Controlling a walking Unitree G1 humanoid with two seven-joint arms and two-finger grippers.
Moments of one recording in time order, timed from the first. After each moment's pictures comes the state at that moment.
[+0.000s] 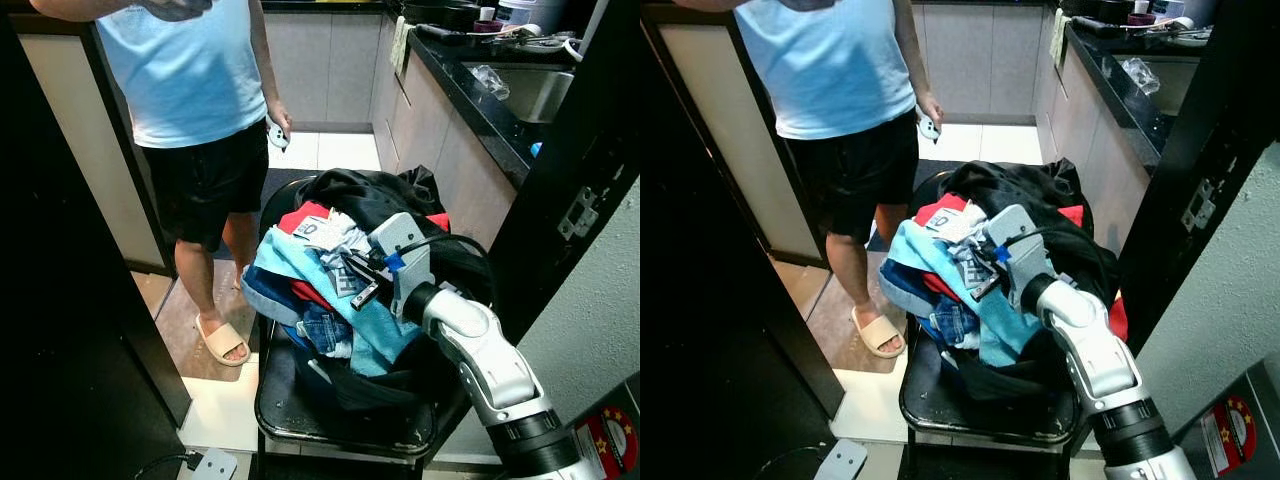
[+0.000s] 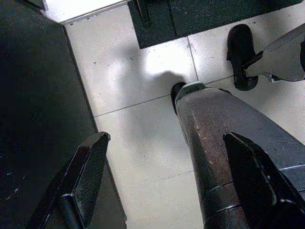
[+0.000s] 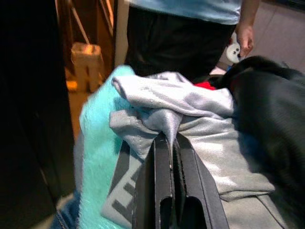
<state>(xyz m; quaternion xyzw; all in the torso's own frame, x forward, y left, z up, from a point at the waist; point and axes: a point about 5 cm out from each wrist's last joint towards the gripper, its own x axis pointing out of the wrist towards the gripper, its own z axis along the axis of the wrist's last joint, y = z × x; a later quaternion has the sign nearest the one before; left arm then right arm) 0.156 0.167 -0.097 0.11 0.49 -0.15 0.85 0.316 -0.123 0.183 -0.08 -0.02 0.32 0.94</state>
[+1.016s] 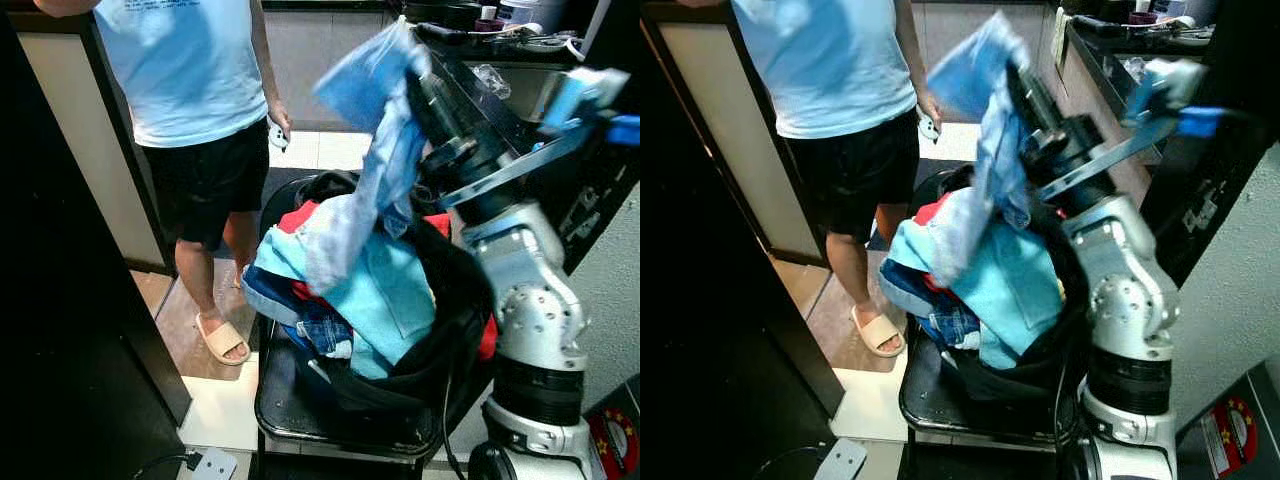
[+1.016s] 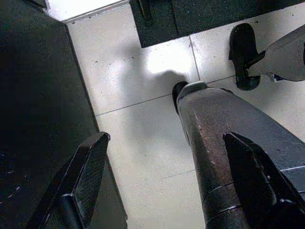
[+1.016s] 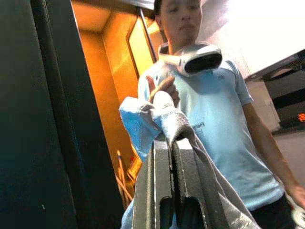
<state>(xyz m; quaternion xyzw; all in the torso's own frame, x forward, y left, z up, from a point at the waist) 0.156 0.167 -0.097 0.11 0.49 -0.15 0.85 0.297 -0.143 0.329 0.27 -0.31 0.35 0.84</state>
